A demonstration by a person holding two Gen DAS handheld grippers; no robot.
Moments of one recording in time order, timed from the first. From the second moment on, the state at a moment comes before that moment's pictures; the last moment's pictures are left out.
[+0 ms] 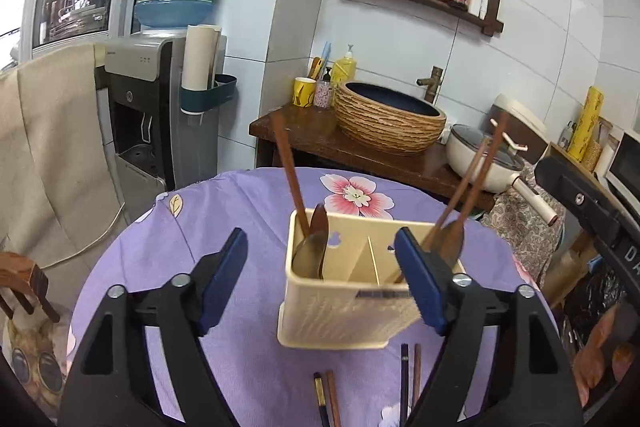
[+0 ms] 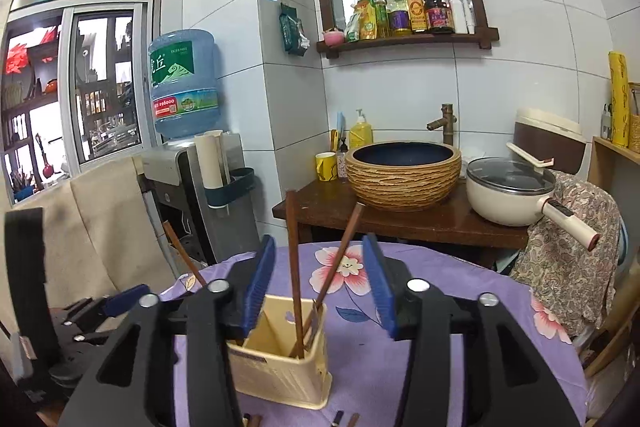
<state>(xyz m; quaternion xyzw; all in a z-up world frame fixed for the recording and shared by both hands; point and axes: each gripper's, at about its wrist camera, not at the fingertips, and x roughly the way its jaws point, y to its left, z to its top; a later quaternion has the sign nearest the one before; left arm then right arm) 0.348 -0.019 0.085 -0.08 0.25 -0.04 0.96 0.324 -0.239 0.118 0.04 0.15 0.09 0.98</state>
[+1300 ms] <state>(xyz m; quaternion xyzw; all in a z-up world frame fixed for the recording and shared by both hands) 0.279 -0.036 -0.074 -0.03 0.45 -0.05 0.89 0.301 -0.221 -0.075 -0.01 0.44 0.03 0.90</state>
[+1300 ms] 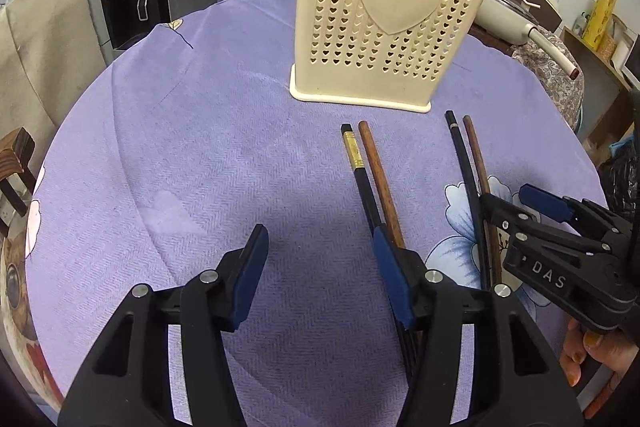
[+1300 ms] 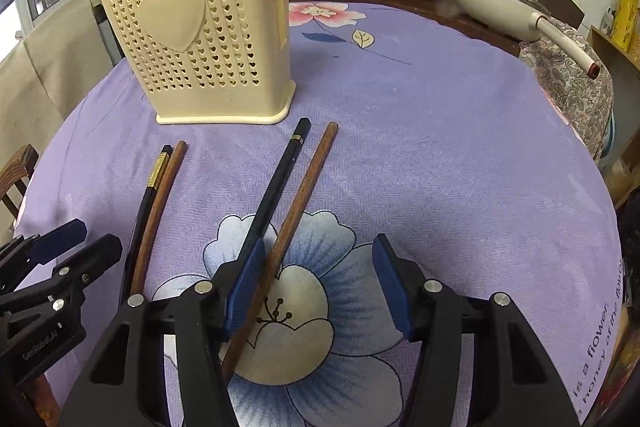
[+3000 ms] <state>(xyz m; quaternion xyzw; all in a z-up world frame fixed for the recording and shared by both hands) 0.322 -0.057 -0.075 0.00 0.46 -0.04 0.89 0.324 -0.229 -0.076 0.00 0.43 0.02 0.90</state>
